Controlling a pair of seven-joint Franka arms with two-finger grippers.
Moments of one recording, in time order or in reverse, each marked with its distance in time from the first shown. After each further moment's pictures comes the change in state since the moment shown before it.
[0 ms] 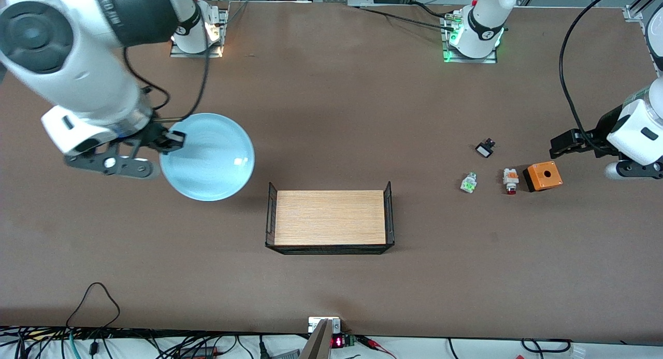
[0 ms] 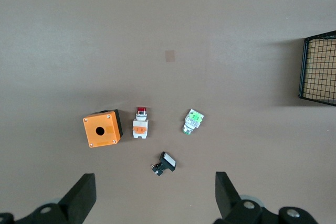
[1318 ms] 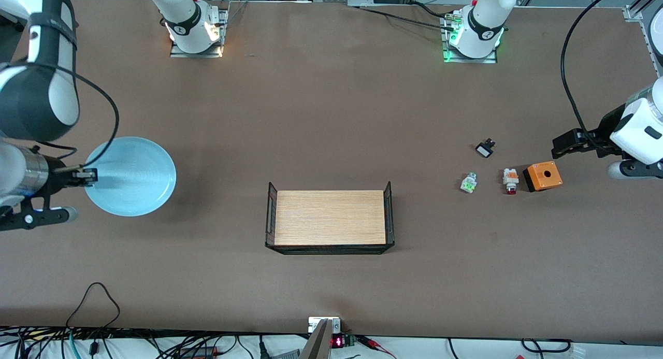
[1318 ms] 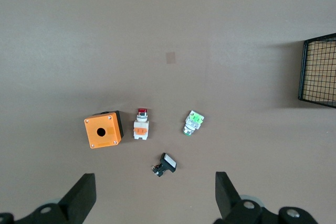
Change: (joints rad) left arm 0.000 -0.002 0.002 0.005 0.000 0.001 0.000; right arm -0.261 0.145 -0.010 -0.043 -0.008 0.132 -0.466
